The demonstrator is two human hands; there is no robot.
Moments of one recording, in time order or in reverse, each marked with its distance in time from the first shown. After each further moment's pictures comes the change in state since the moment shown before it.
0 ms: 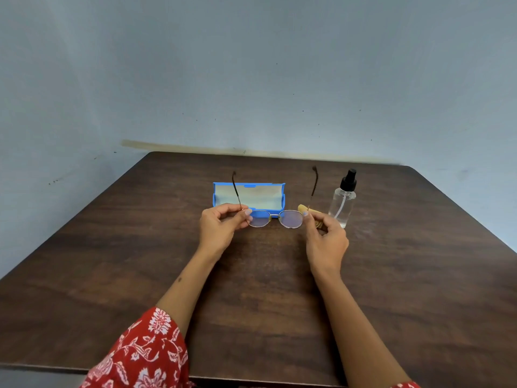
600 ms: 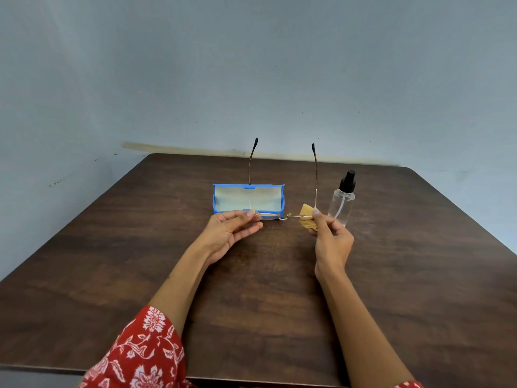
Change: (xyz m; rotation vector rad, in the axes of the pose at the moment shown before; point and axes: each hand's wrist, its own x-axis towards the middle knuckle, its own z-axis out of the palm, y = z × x) left_hand -0.001 0.011 -0.005 -0.329 -0.277 -0.386; right_hand 0.011 0.007 0.000 0.340 0.077 0.269
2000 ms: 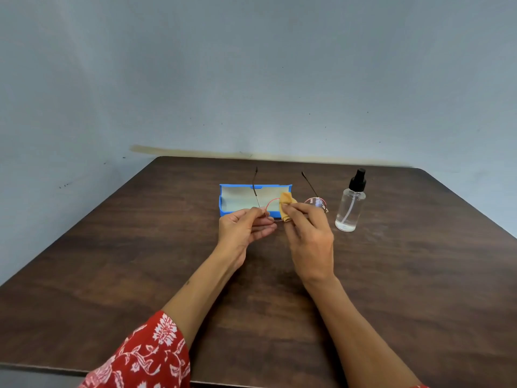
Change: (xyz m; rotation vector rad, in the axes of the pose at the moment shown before) left_hand -0.009 -0.007 0.036 0.070 0.291 0.092; right_hand -0.029 0.000 0.019 -0.631 -0.239 -1.132
